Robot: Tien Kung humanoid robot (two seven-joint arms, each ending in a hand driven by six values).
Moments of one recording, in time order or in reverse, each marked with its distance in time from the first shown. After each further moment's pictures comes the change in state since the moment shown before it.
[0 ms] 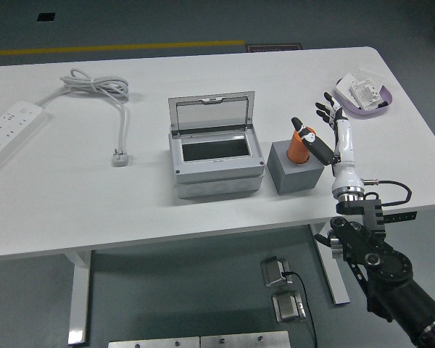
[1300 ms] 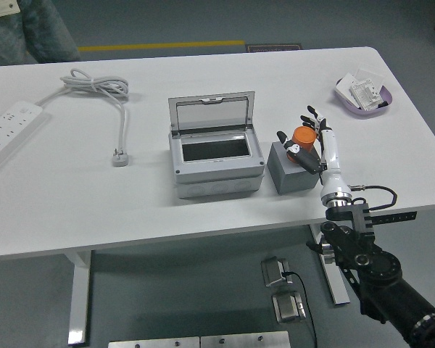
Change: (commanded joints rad) left arm -0.020 -0.015 -0.014 0.000 0.052 -0.015 -0.011; right arm 0.029 0.024 -0.065 -0.091 0.046 0.018 0.003
